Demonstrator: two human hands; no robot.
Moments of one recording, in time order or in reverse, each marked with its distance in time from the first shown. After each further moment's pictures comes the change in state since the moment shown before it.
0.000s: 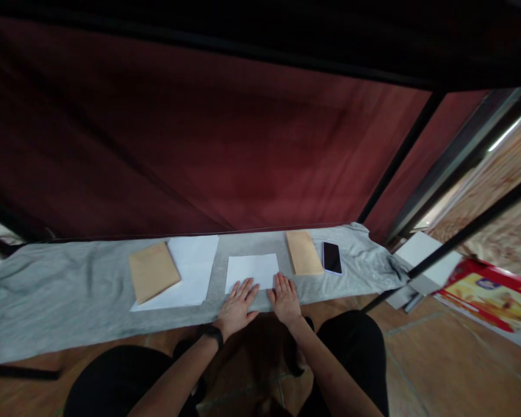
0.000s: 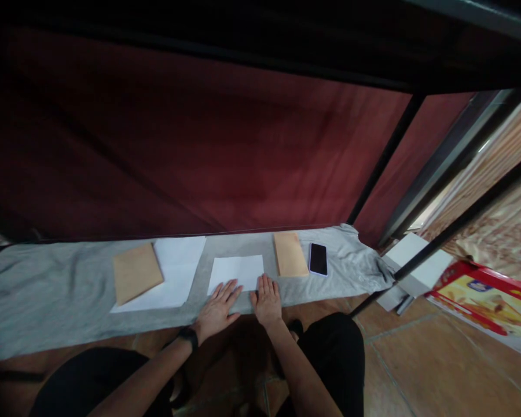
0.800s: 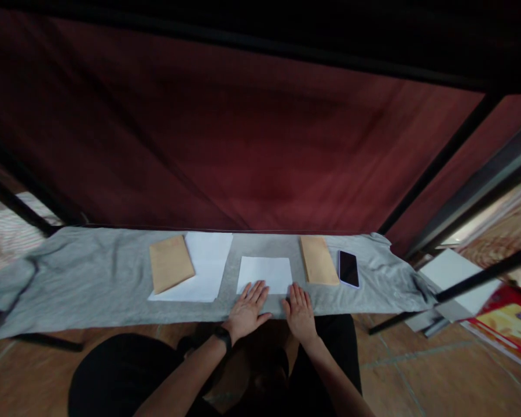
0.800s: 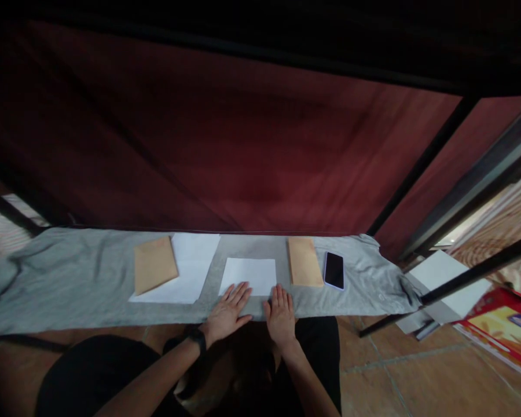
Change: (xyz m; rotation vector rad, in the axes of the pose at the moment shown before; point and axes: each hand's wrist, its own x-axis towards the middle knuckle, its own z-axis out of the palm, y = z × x) left_hand -0.003 0.001 -0.001 -0.003 0.013 -0.017; right_hand -0.019 0.010 0.005 0.025 0.127 -0.071
